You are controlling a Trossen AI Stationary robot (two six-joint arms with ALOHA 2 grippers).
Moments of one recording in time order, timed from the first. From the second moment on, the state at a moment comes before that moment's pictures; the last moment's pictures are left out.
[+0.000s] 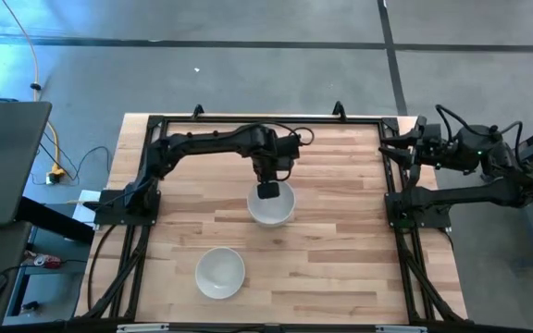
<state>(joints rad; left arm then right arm) 0.27 2.13 2.06 -1.33 0.02 0.03 -0.06 0.48 1.04 -0.74 0.23 0.12</state>
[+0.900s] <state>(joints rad) 0.27 2.14 2.06 -1.28 0.03 0.06 -0.06 0.48 1.04 -0.75 0.19 0.14</state>
